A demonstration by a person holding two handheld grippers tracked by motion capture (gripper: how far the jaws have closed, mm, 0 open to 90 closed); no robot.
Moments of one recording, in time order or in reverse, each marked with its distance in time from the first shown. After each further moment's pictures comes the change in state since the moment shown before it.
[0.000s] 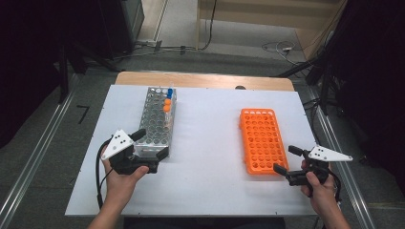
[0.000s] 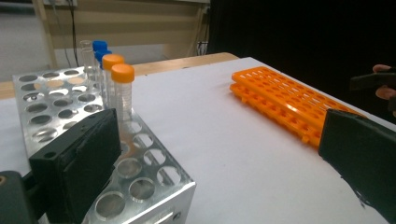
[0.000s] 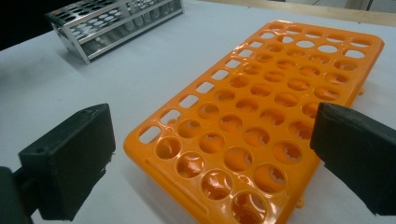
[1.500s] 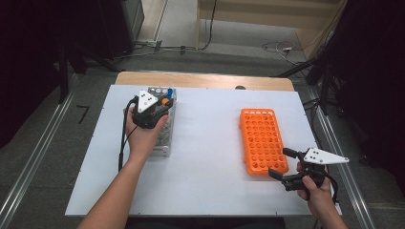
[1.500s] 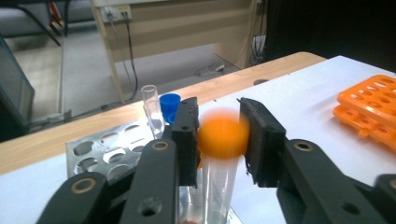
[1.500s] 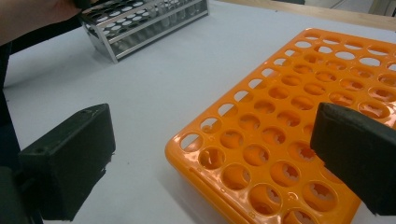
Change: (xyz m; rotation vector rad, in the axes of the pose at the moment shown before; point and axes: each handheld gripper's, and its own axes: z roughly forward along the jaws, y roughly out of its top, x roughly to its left) left arm 0.053 0.043 0.117 0.031 0.212 0.106; right arm 0.024 0.010 0.001 0.014 0.055 -0.035
